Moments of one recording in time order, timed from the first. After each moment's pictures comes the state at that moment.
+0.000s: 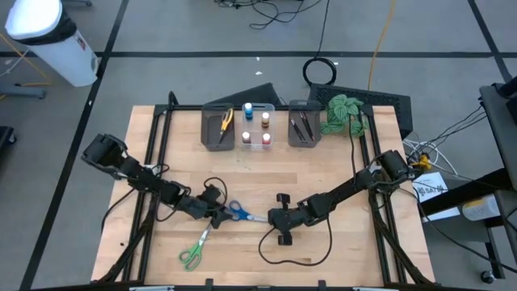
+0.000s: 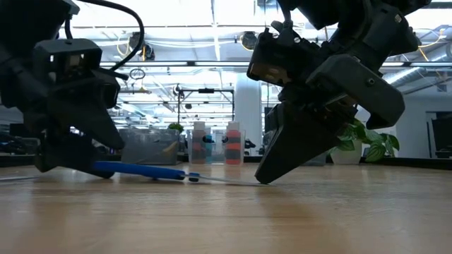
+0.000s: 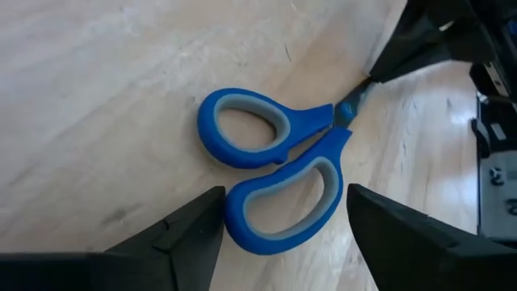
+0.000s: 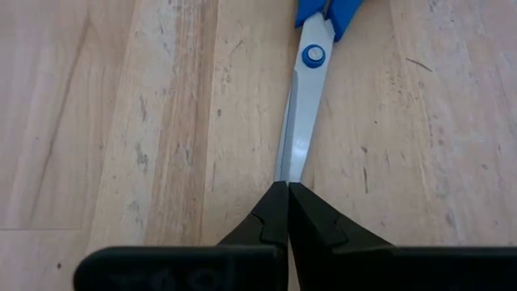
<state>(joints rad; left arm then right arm) -0.48 1.55 0.38 0.49 -0.27 -1.17 0.39 1.94 1.02 -0.04 0.21 0.33</state>
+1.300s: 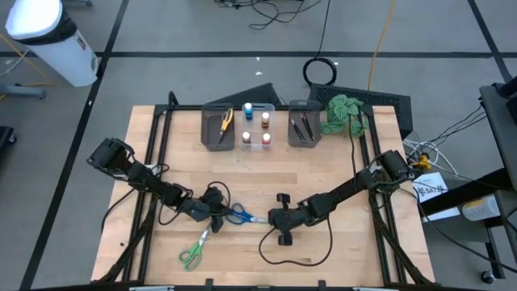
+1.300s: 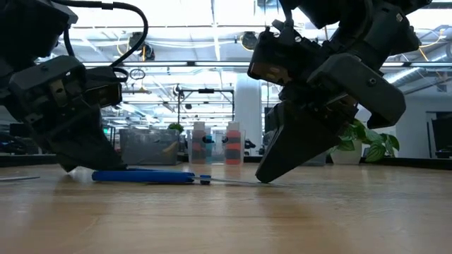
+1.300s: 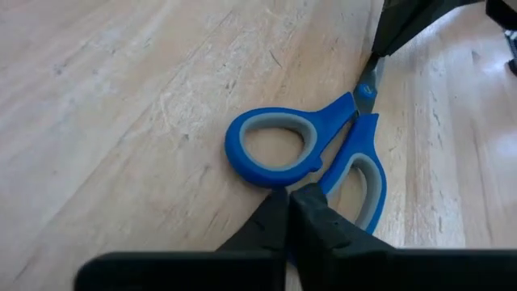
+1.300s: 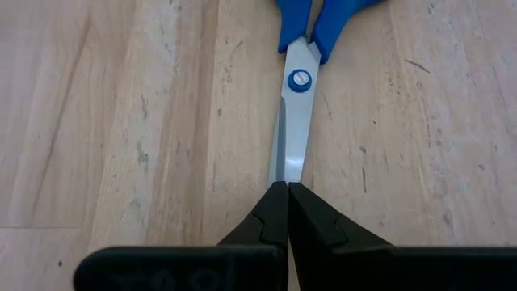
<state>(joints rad) -0.48 1.67 0.38 0.50 -0.30 -0.90 0.39 1.94 1.02 -0.03 0.21 0.32</state>
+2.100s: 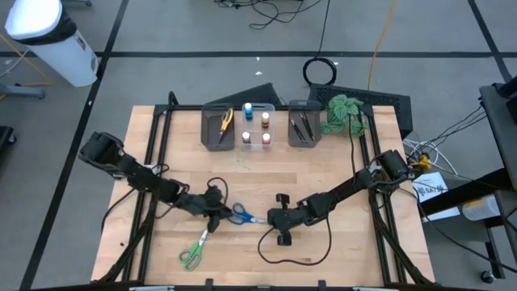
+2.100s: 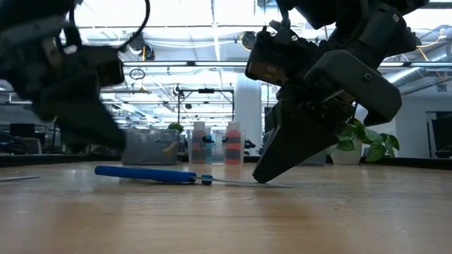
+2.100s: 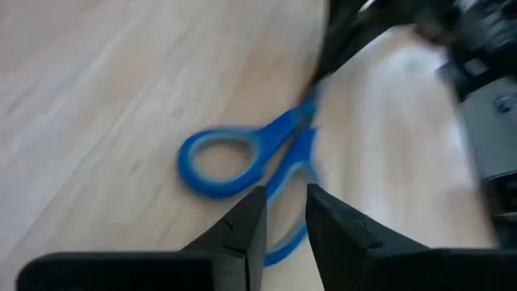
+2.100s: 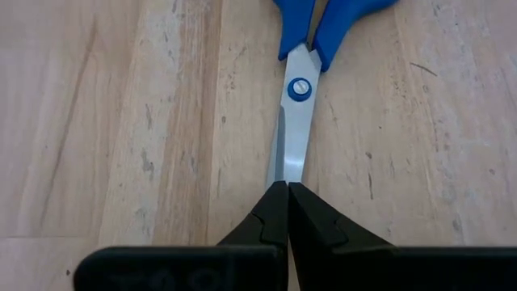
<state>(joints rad) -0.45 1.52 0.37 0.55 -0.23 -0.81 0.39 1.94 1.02 -0.04 0.21 0.33</state>
